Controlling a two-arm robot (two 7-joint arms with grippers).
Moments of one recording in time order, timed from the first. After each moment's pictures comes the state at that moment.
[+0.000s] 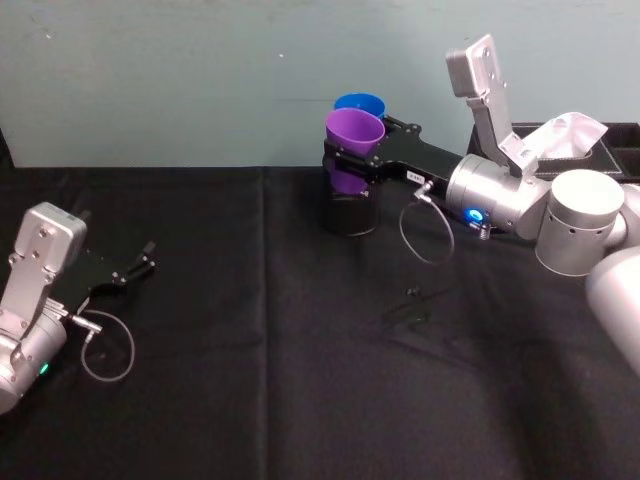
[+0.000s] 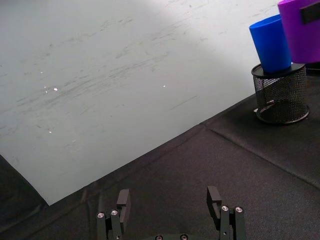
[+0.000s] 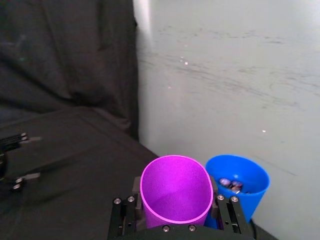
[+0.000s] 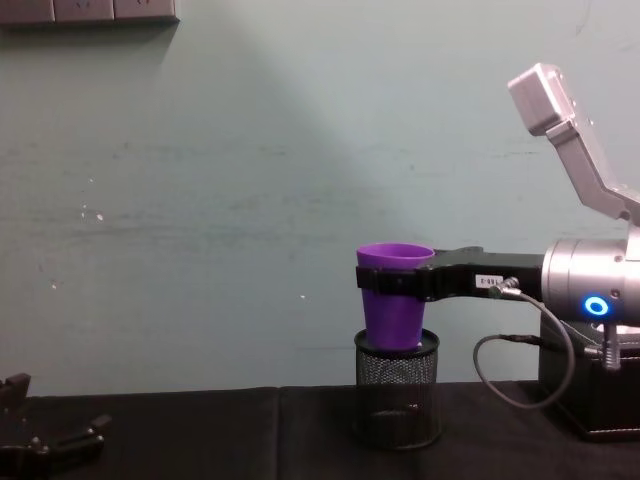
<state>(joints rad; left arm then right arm) -0.20 0.60 0.45 -1.41 -0.25 -0.12 0.03 0.73 0.23 -0.44 -0.92 0.34 -0.02 0.64</state>
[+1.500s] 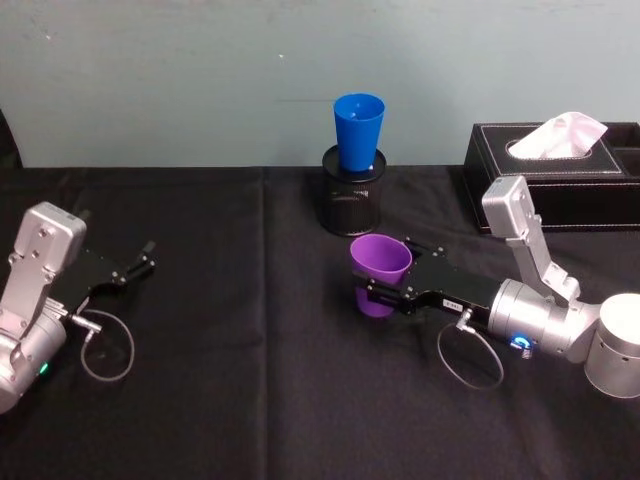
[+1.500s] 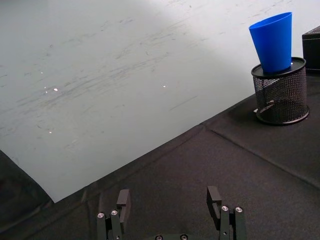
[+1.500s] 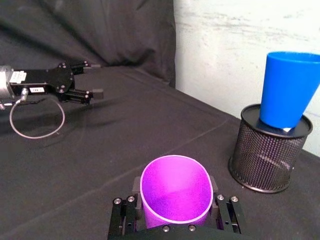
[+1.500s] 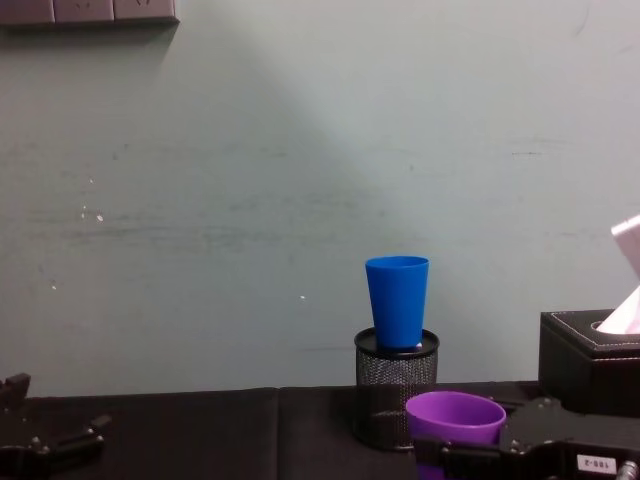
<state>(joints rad) -0.20 0.60 0.45 -1.41 -0.25 -0.12 0.03 0.45 0.43 -0.50 -1.14 0.43 -0.10 0.70</state>
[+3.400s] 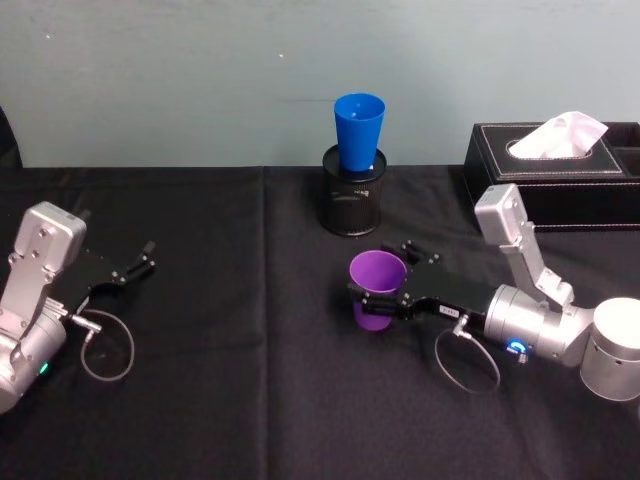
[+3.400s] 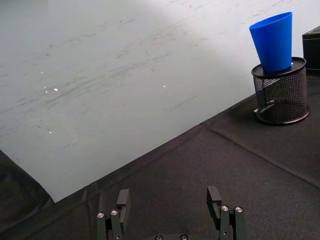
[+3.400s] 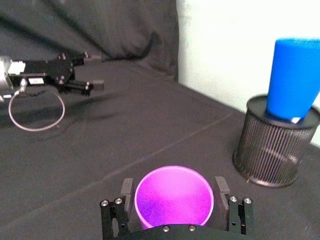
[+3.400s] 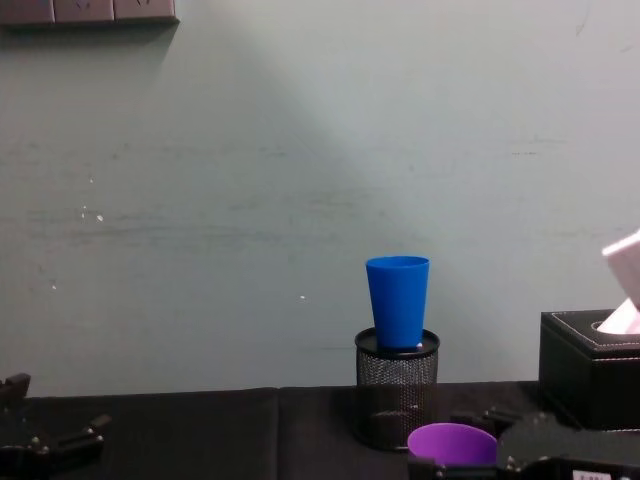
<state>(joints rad) -0.20 0.60 0.45 -1.41 -0.25 -0.12 0.03 0.47 0.41 -0.52 -1.09 0.42 -0.12 0.72</state>
